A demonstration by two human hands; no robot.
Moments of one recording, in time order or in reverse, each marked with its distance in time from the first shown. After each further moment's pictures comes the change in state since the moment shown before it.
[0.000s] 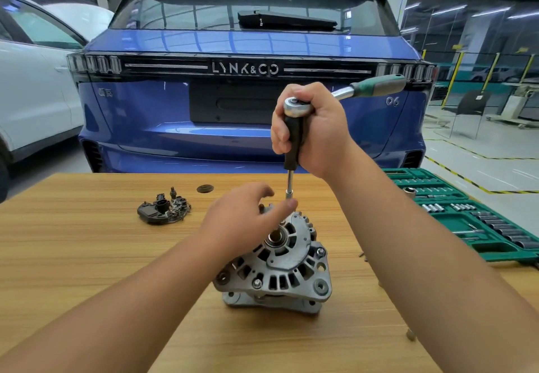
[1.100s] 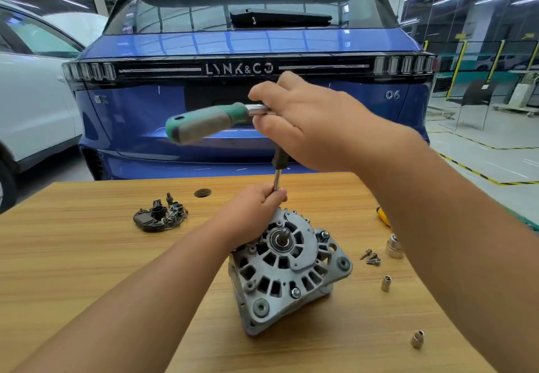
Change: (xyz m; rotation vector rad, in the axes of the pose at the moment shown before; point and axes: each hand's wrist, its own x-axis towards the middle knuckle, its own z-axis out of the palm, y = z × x) left_hand 0.039 0.004 0.012 -0.210 -0.165 -0.045; right_hand -0.027 -0.055 0.020 -1.778 -0.056 -0.022
